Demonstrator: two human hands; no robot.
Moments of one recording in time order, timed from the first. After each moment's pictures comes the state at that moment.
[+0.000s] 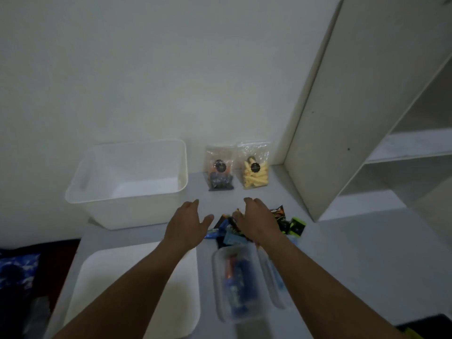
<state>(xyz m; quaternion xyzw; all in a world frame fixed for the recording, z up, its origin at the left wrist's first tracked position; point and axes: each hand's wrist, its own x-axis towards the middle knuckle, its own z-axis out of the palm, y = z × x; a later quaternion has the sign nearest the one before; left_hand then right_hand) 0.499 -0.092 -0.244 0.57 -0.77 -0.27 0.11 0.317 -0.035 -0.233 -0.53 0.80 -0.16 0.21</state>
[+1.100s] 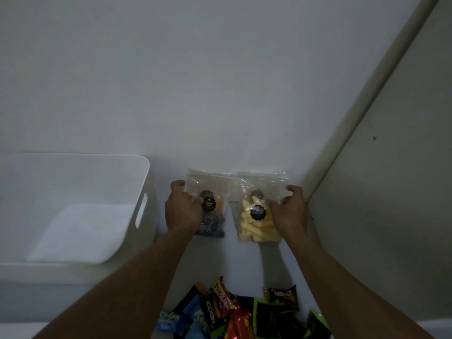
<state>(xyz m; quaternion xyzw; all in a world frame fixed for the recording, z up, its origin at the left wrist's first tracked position) 0.339 -0.305 -0.324 0.71 -0.52 -0.31 0.36 0.125 -0.253 -0.327 -0.33 0.81 -0.43 0.22</state>
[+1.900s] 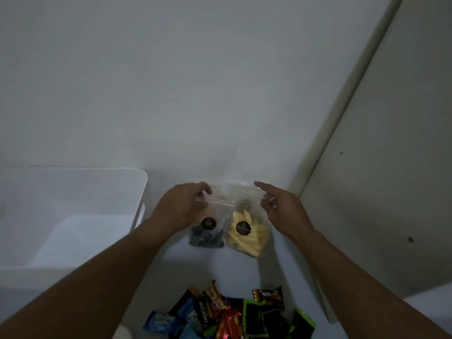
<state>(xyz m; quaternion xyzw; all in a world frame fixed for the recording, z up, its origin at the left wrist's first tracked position) 0.362 -0.298 -0.252 0.48 -0.84 -0.17 0.20 0.102 -0.227 -0.267 -0.61 0.71 -0.31 0.15</state>
